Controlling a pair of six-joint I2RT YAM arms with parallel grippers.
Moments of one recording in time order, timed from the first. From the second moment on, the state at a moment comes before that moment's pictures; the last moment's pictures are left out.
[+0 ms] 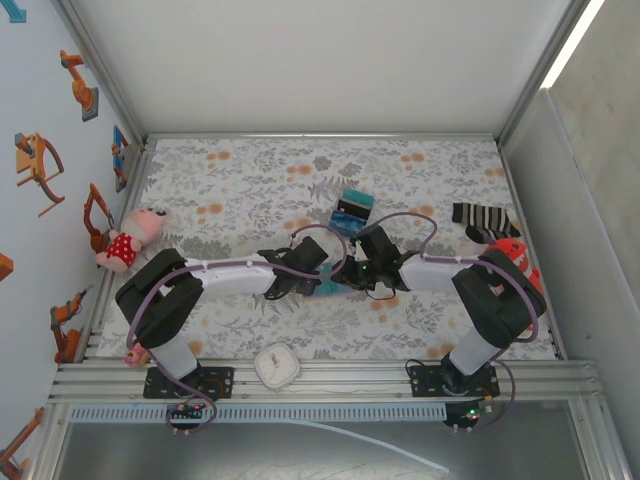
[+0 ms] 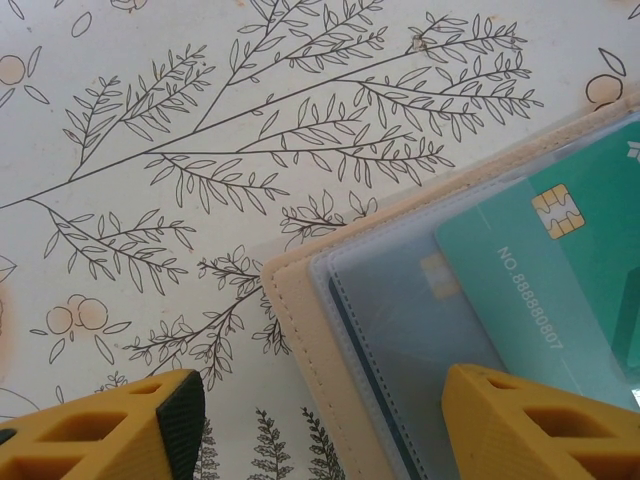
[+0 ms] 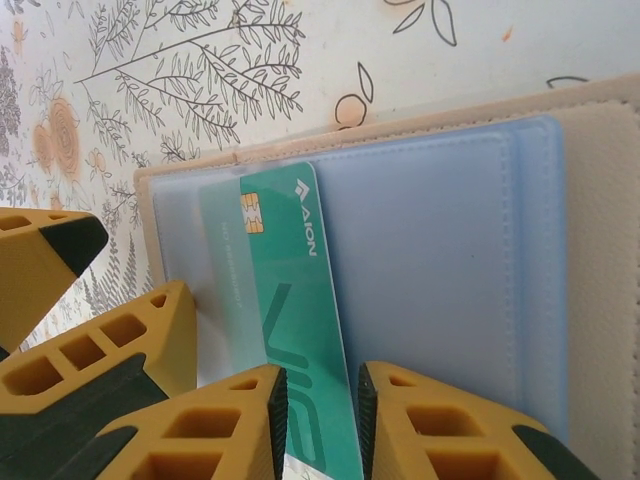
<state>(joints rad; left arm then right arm) -0.98 1.70 0.92 -0.41 -0.35 -0.52 0.66 1.62 0.69 0.01 -0.43 0.84</state>
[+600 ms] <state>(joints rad) -0.99 1.71 0.93 -0.41 -0.36 -0.52 0.66 1.66 0.69 0.07 -0.48 0.85</state>
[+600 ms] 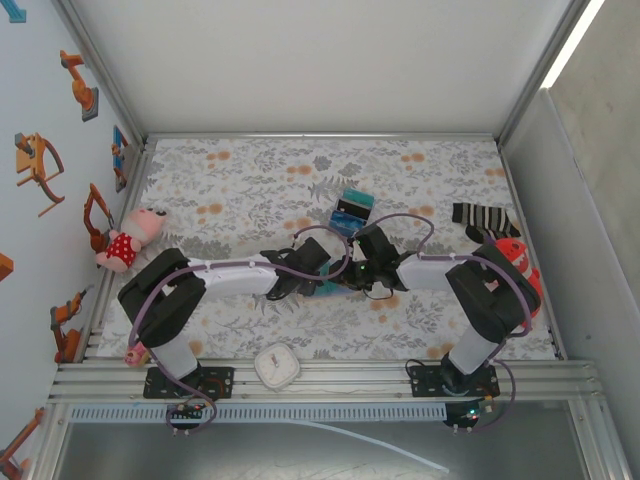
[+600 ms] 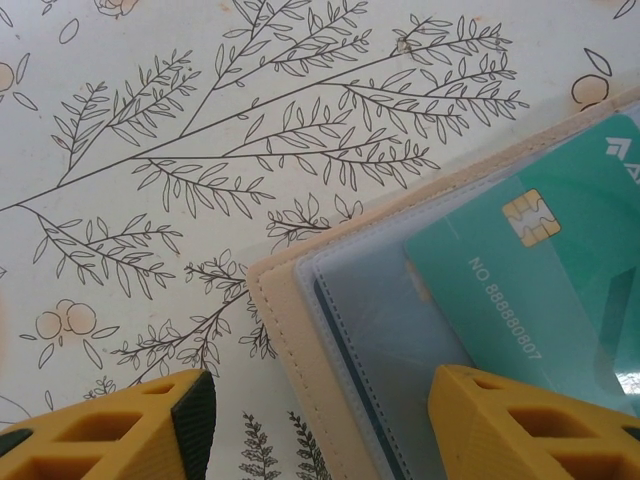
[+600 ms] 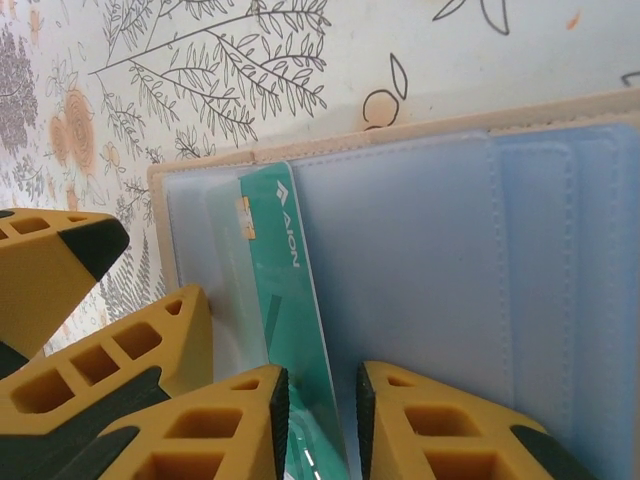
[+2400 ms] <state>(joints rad) -0.99 1.71 0.93 -0.41 -0.36 -0.52 0.66 1.70 0.69 0.17 -0.54 0.83</state>
